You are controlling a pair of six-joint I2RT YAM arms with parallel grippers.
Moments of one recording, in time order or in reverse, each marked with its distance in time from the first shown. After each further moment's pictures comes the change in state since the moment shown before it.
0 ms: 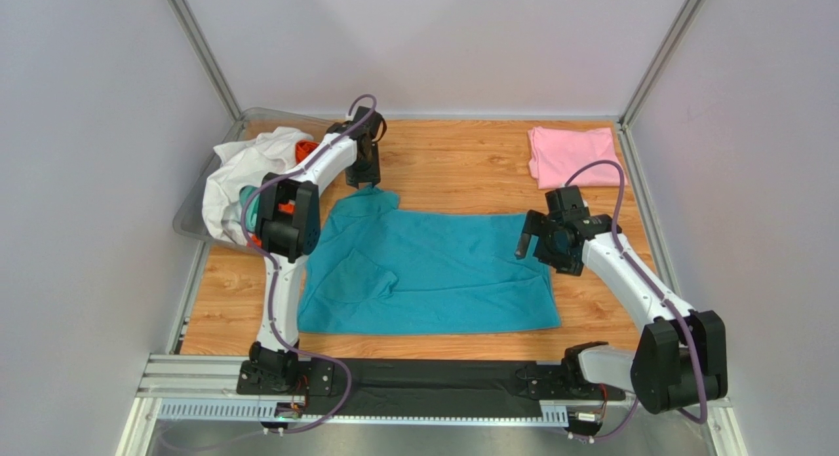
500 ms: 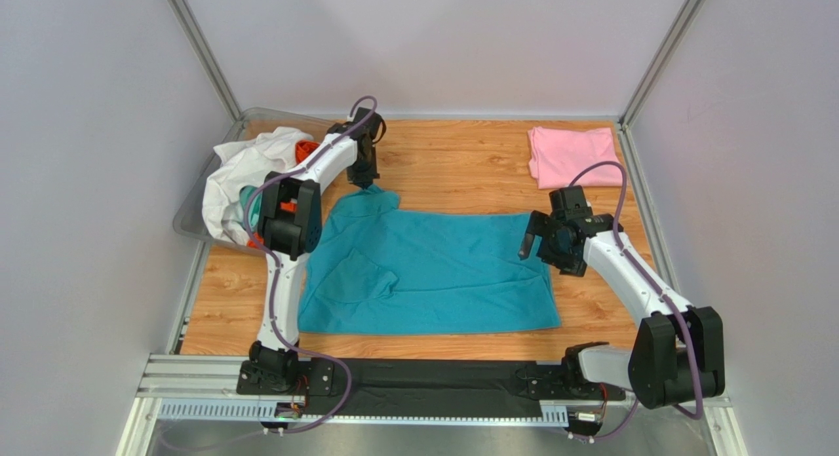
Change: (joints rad) left arm 0.012 0.043 0.026 -0.001 0.013 0.027; right arm -0.037 0.022 -0.007 0.005 -0.002 -0.014
